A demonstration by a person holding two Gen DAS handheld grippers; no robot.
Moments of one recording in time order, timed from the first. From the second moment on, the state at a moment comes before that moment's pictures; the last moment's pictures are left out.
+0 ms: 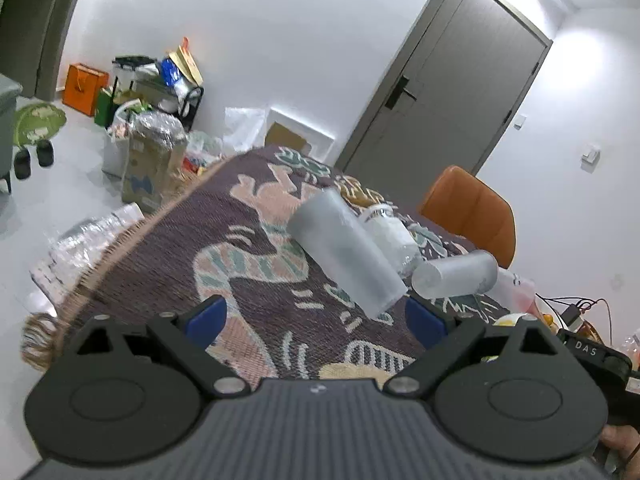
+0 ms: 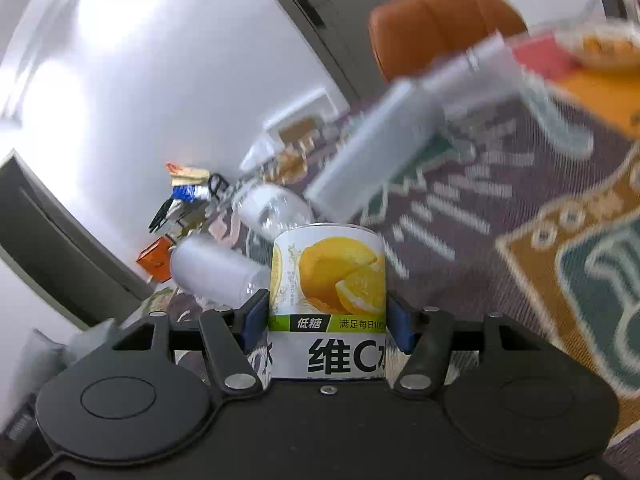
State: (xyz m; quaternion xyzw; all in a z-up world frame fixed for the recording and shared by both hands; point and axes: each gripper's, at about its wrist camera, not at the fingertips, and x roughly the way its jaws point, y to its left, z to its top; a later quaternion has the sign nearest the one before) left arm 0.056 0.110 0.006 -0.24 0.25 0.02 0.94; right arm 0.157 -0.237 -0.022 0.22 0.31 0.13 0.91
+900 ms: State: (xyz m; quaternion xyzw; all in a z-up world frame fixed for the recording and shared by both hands) left arm 0.020 0.133 -0.006 -0.25 0.26 0.06 0.93; right arm 0.142 -0.191 -0.031 0.04 0.16 0.13 0.98
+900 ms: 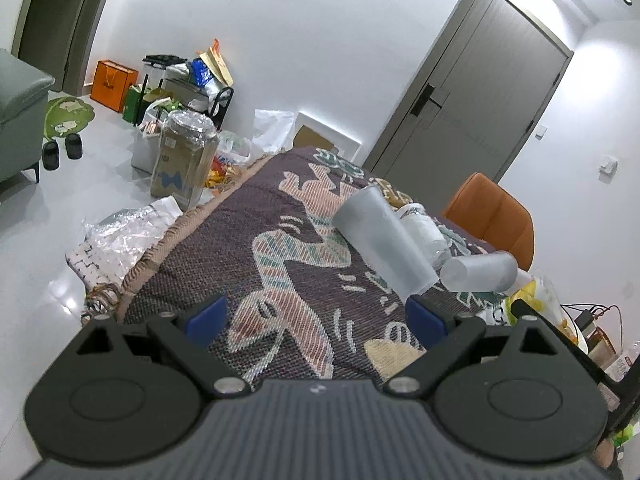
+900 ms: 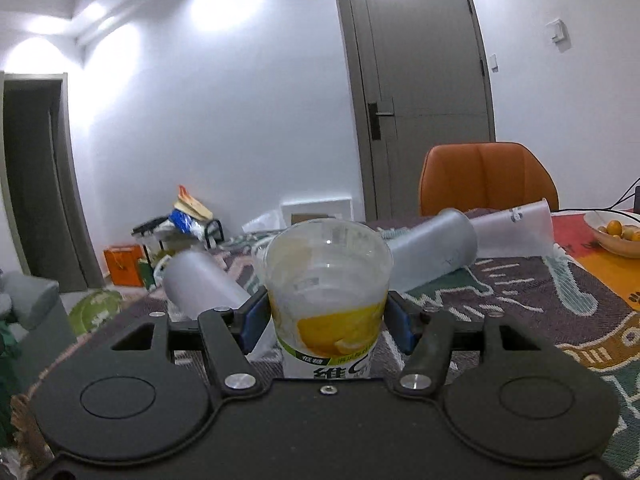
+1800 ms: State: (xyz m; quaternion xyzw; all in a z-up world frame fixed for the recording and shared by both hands) left arm 0.026 0.100 -0.010 -0.21 0.28 0.03 0.94; right arm 0.103 -0.200 -0.006 0.01 0.17 0.14 0.97
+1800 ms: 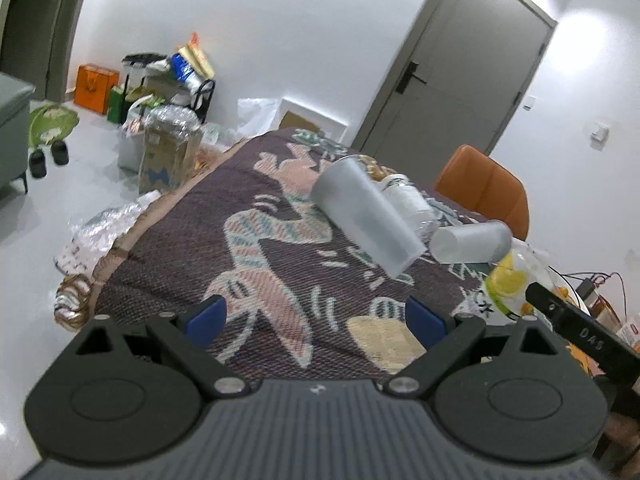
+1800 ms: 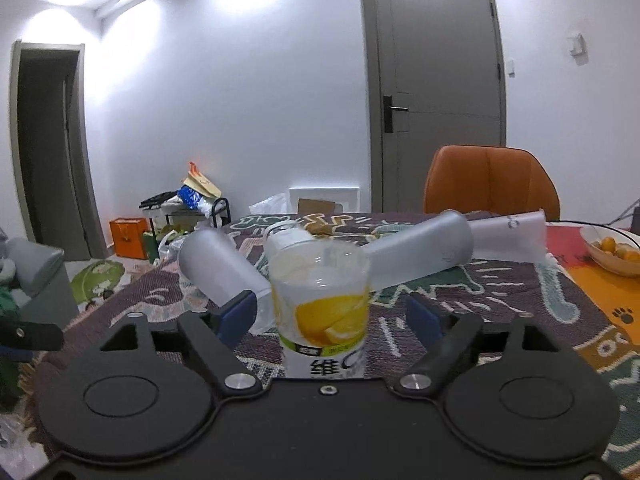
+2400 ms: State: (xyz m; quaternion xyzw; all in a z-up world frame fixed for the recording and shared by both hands) left arm -0.005 0.021 0.017 -0.09 0.23 -0.04 0.97; right arm 0.034 -0.271 0.019 0.03 0.19 0.14 0.97
